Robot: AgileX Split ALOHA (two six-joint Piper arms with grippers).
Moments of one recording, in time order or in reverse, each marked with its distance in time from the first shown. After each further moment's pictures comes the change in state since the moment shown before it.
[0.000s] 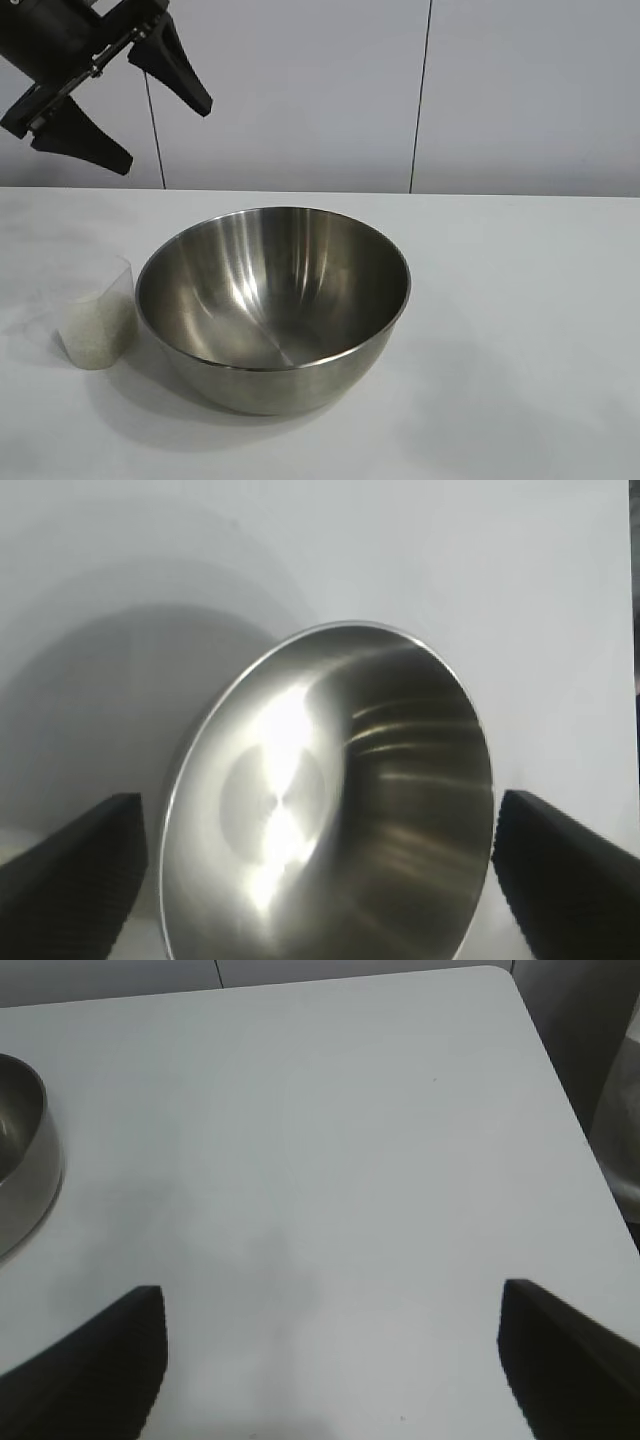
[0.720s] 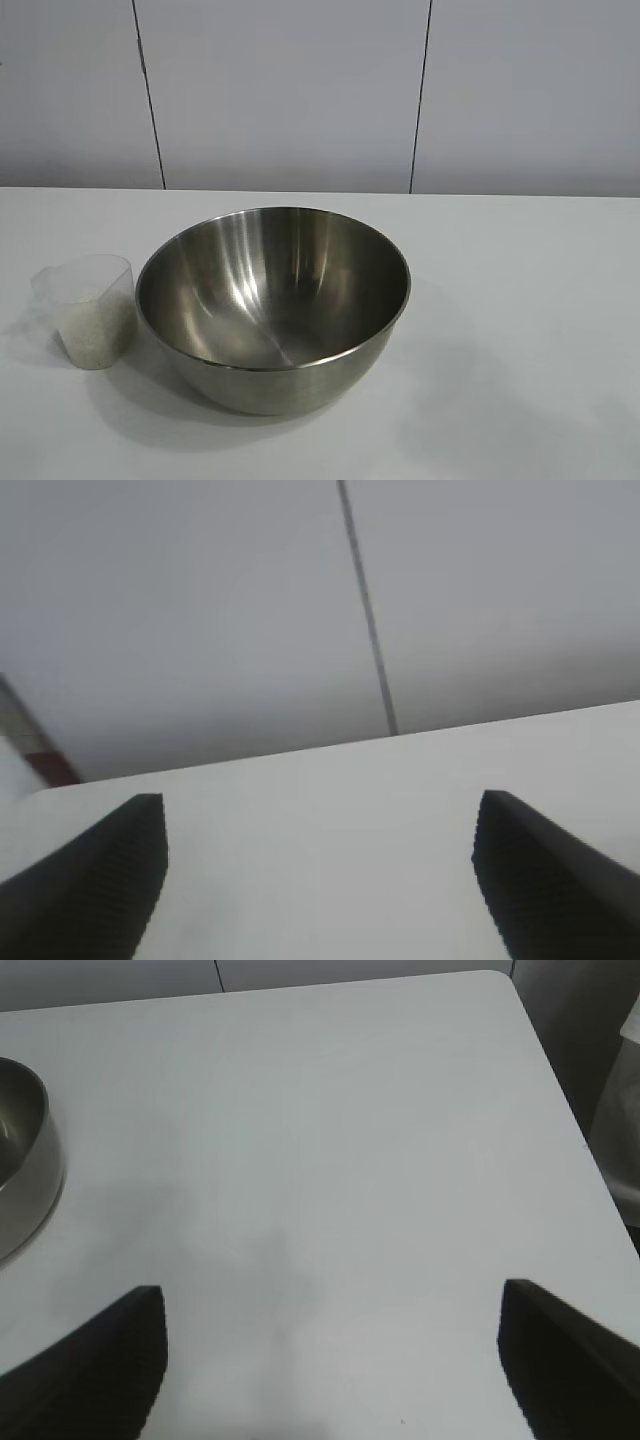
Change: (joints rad) left arm -0.086 -0.135 1.019 0.103 -1.610 -0.192; right arm 0.000 0.000 0.000 0.000 -0.003 0.000
